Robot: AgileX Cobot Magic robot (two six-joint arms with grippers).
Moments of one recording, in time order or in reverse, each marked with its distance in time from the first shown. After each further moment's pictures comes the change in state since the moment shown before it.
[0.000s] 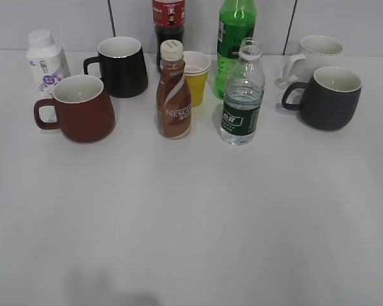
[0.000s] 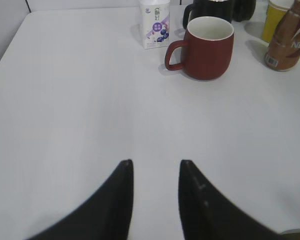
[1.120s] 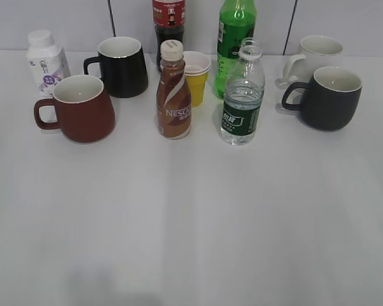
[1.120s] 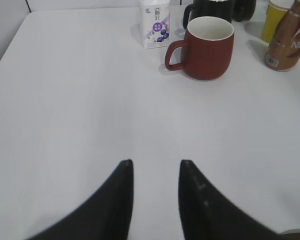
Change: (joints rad) left arm 0.000 0.000 0.000 0.000 0.000 0.000; right arm 0.000 0.000 0.000 0.000 0.000 0.000
